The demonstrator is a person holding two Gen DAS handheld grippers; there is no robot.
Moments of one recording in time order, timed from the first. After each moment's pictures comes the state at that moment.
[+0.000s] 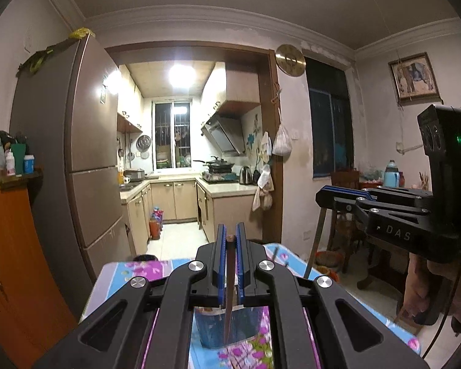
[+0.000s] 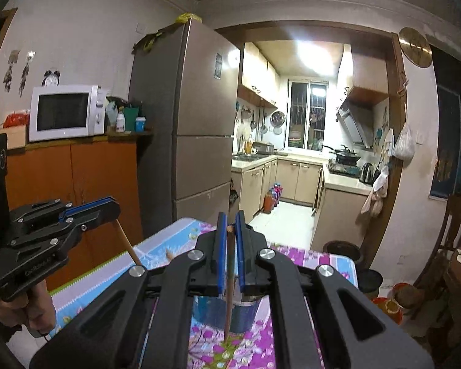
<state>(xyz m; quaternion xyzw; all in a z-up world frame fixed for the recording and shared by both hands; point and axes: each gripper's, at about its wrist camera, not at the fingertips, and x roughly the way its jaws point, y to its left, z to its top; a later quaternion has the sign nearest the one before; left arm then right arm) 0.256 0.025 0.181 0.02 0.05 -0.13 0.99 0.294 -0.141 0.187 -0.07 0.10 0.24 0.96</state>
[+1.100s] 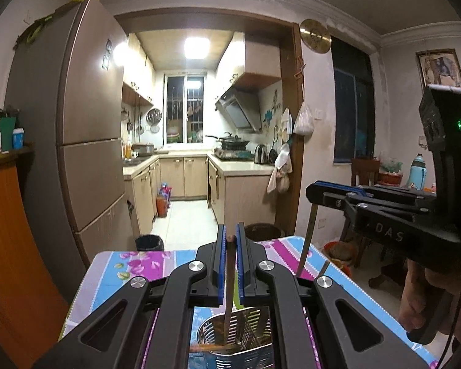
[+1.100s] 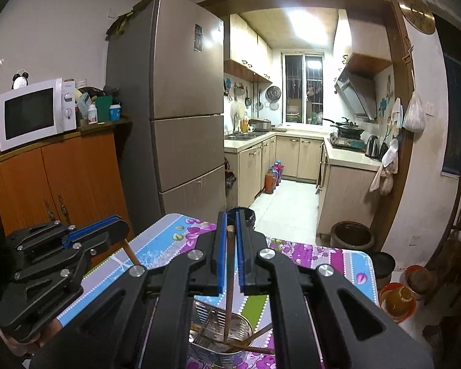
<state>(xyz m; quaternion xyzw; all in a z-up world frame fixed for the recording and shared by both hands) 0.406 0.029 0.156 0.01 0.12 -0.10 0.99 0.432 -0.122 0.161 -0.05 0.16 0.23 0.96</state>
